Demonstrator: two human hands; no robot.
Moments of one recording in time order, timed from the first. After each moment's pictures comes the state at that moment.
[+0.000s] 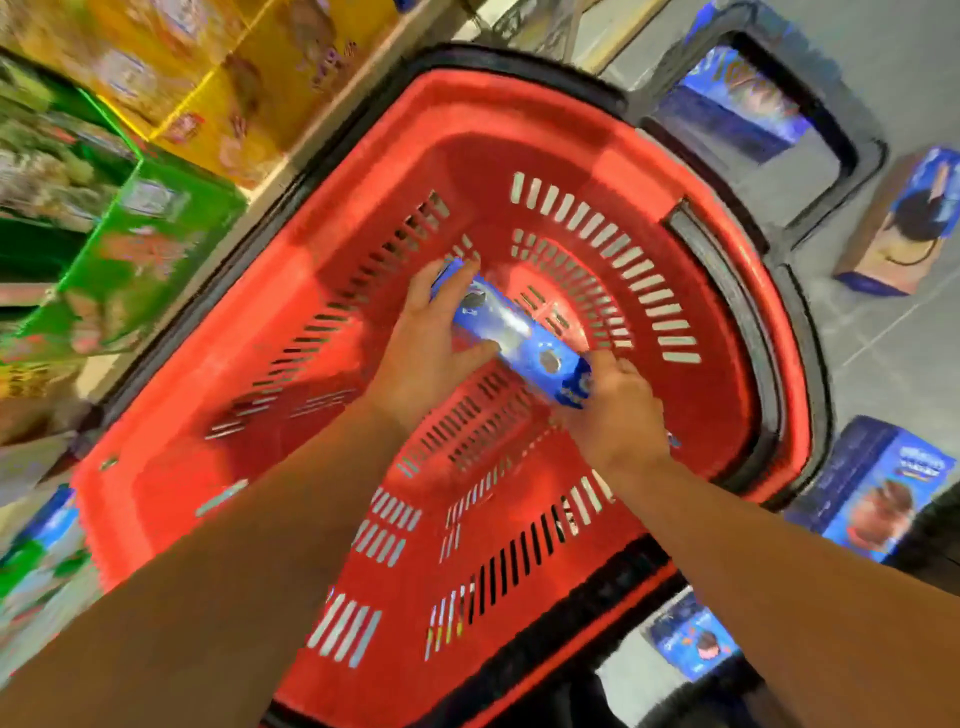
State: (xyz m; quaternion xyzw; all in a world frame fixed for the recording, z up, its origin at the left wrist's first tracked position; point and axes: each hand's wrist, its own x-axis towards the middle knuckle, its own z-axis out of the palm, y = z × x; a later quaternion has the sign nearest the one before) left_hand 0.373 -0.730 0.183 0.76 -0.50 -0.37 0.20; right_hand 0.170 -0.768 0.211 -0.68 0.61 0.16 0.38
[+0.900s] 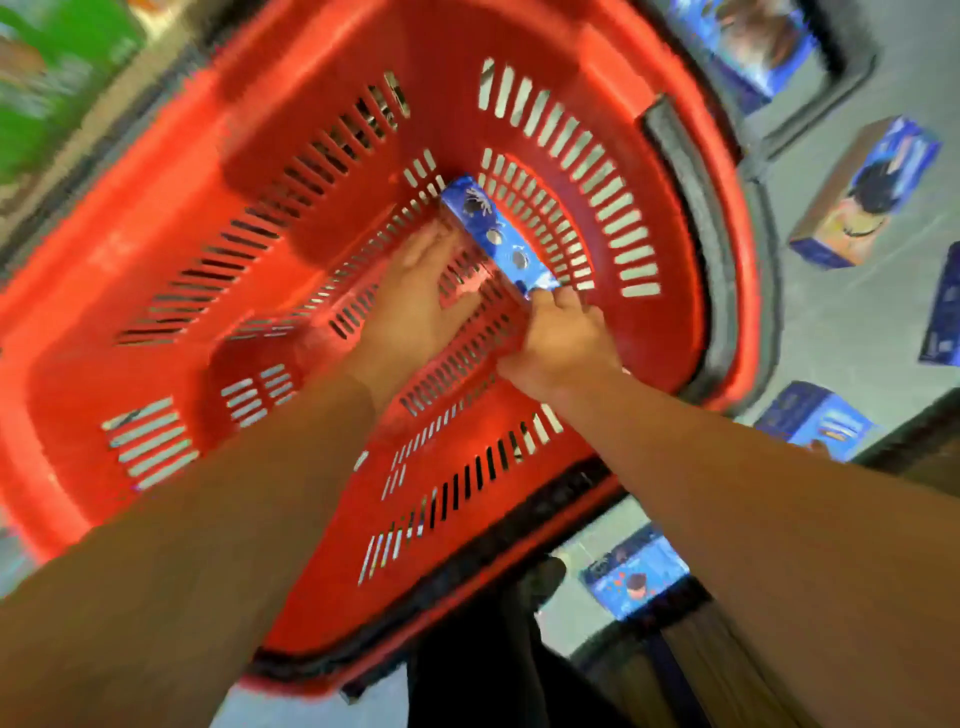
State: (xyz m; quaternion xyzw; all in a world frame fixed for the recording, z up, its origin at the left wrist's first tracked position) left_hand 0.331 -0.704 0.139 0.78 -0.49 -0.35 0.17; right_hand 0.175 -0.764 0.192 -0.76 0.50 0.26 0.33
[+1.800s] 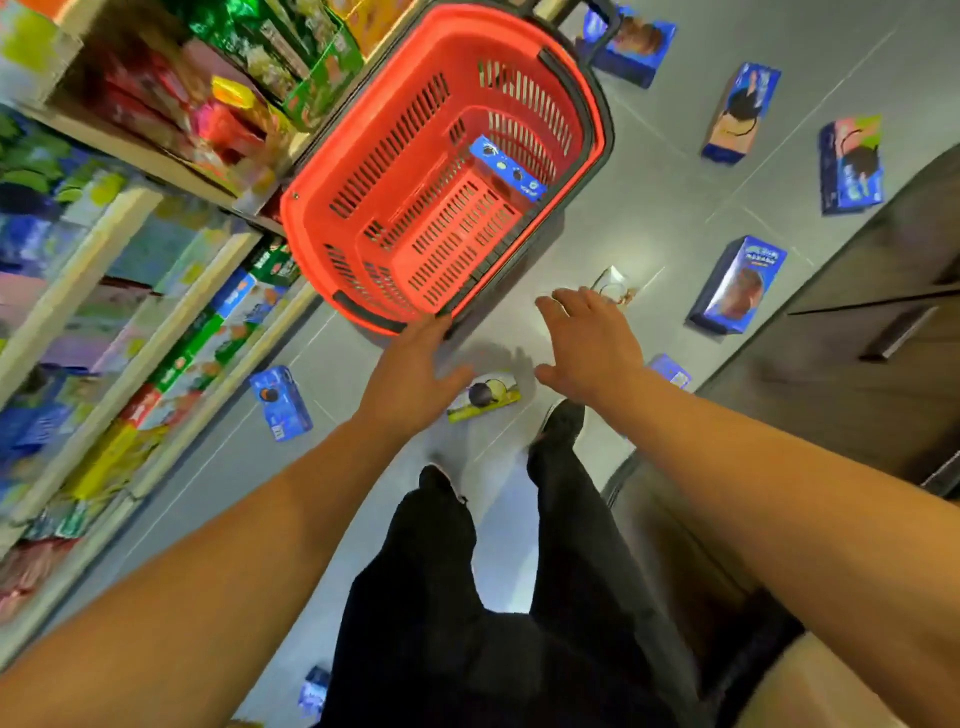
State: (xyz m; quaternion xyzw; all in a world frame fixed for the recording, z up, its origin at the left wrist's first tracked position) left_hand 0.171 -0.368 0.574 0.77 -0.52 -0.35 0.11; right_hand -0.012 -0.478 0.524 -0.87 0.40 0.18 0.23
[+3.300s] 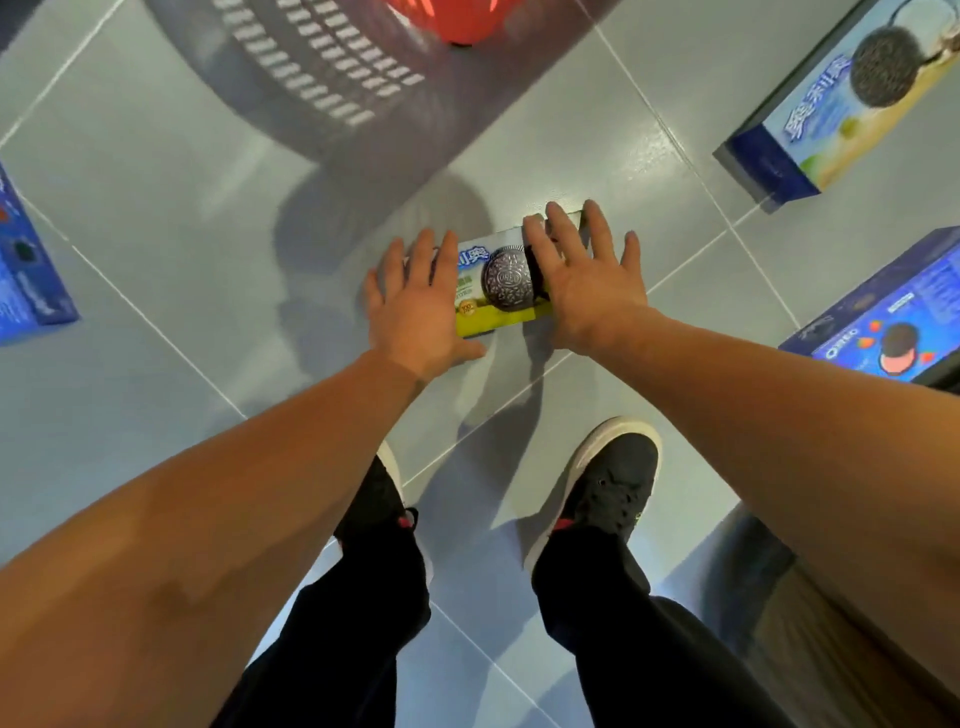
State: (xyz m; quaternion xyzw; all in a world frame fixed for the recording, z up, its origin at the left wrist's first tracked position) left_hand 0.215 -0.196 -0.080 0.80 -0.51 -0.31 -0.10; right_hand 0.062 -0.315 -0.064 -0.85 0.37 0.31 0.20
